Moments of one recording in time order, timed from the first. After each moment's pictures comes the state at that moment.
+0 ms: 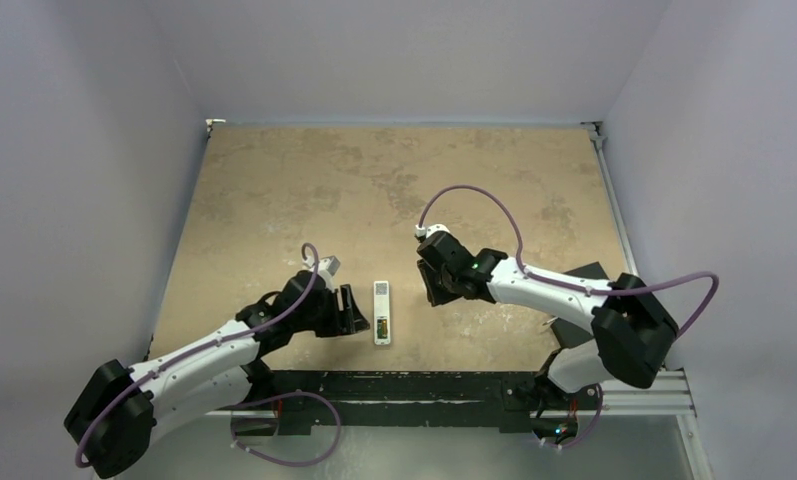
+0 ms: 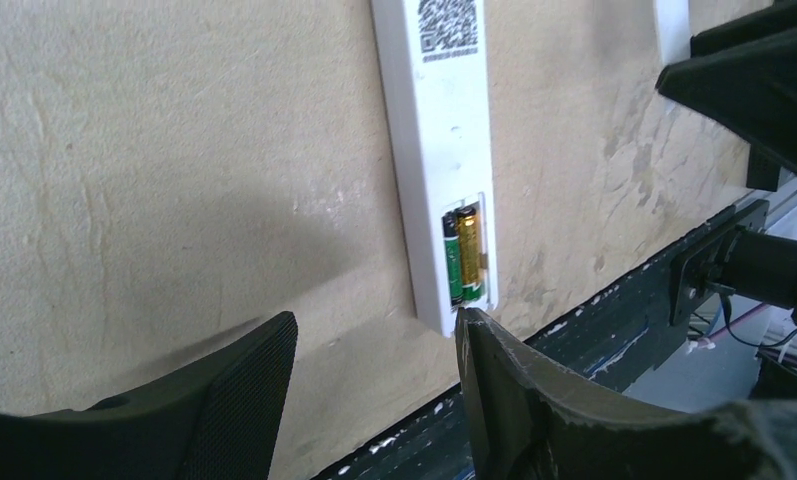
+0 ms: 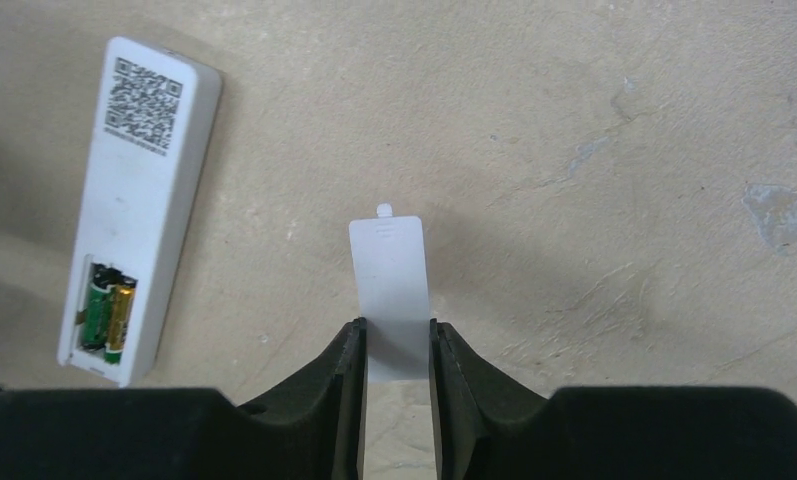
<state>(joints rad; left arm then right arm) -0.72 0.87 0.29 -0.21 0.14 -0.83 0.88 1.45 0.87 -0.48 0.17 0.45</state>
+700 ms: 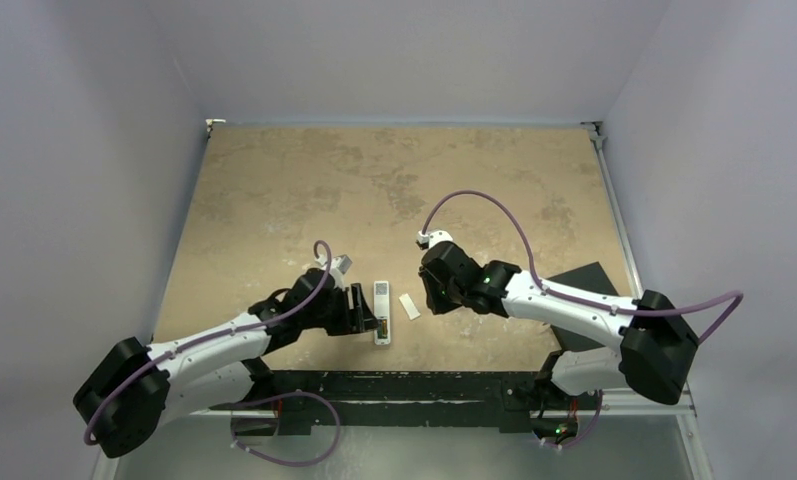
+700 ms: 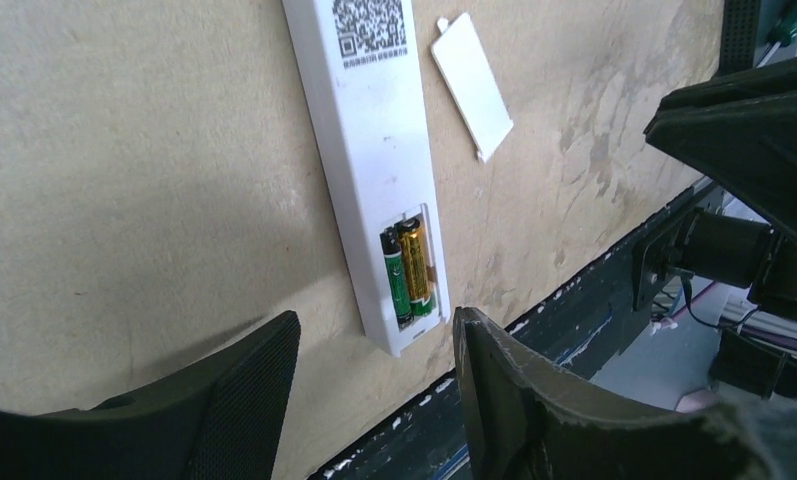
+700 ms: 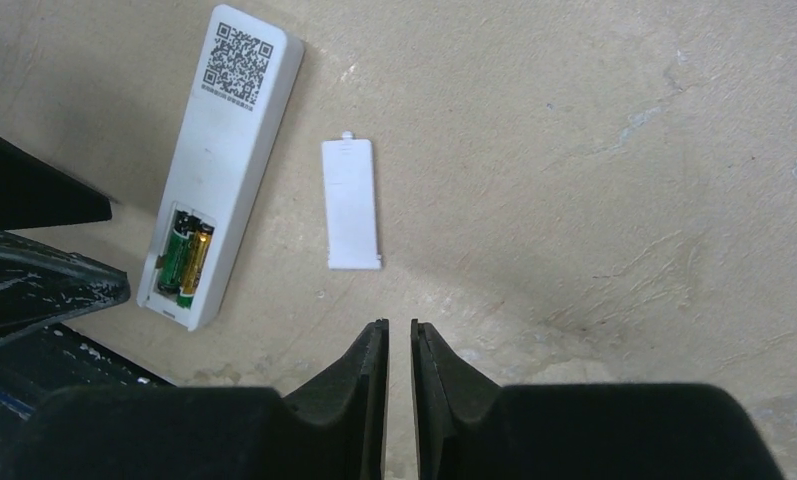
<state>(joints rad) -0.75 0.99 0.32 -0.07 0.20 -0.87 0.95 1.31 0.82 -0.48 0.16 0.51</state>
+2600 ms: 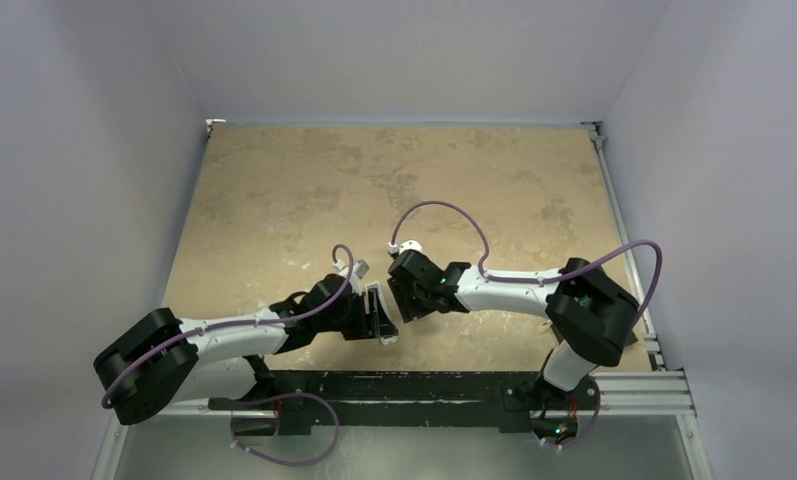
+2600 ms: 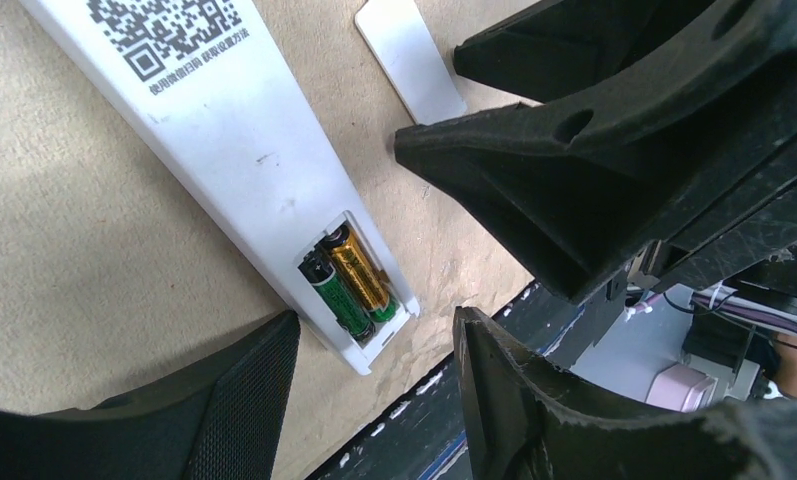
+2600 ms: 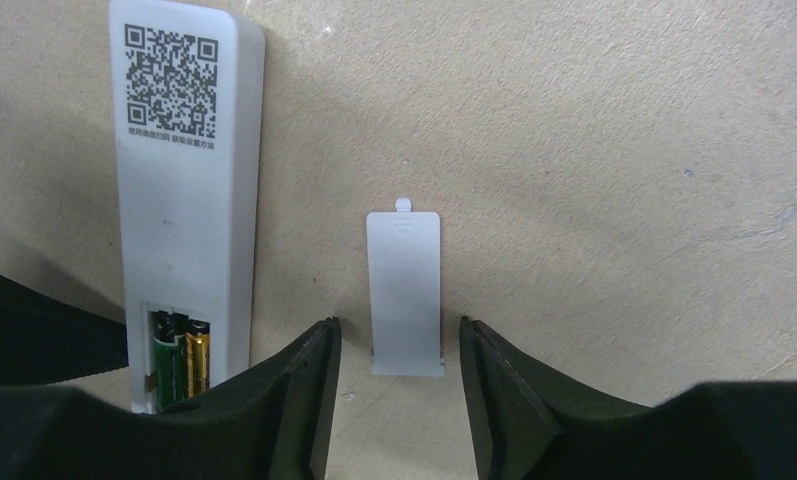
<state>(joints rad) -0.88 1.18 0.31 0.17 0.19 -0.97 1.02 1.63 0.90 -0.34 0.19 0.53</state>
